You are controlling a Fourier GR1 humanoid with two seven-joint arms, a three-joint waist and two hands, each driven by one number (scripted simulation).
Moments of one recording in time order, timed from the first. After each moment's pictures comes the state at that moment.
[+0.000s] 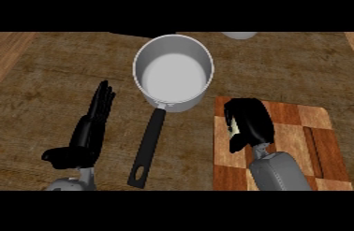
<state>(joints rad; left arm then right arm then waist) -0.05 0.09 -0.16 -1.59 0.05 0.16 -0.11 -0.25 -0.06 0.23 -1.46 1.18 0.06 0.22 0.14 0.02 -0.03</state>
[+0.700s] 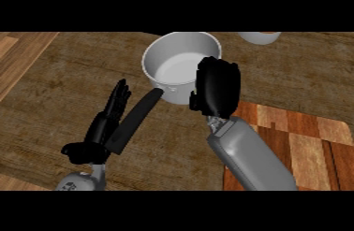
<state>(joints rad) -0.10 0.07 -0.22 -1.55 0.04 0.13 -0.09 -0.66 0.00 0.42 -1.39 1.34 -0.02 0.87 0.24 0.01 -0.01</state>
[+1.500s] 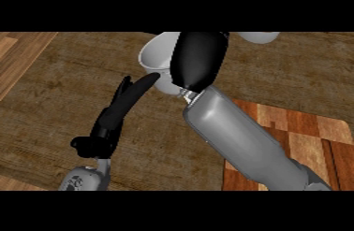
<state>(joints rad) -0.14 0.06 -0.22 -1.51 0.03 0.13 -0.09 -1.01 -0.01 0.48 -1.19 1.41 0.04 1.20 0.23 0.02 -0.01</state>
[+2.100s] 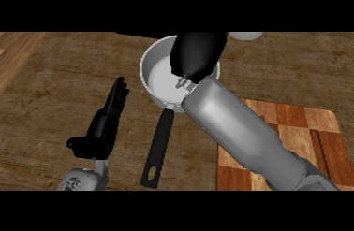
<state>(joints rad) -0.12 0.05 -0.19 -1.51 0.03 0.17 -0.10 -1.07 -0.02 0.46 -1.08 1.34 0.04 1.24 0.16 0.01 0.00</state>
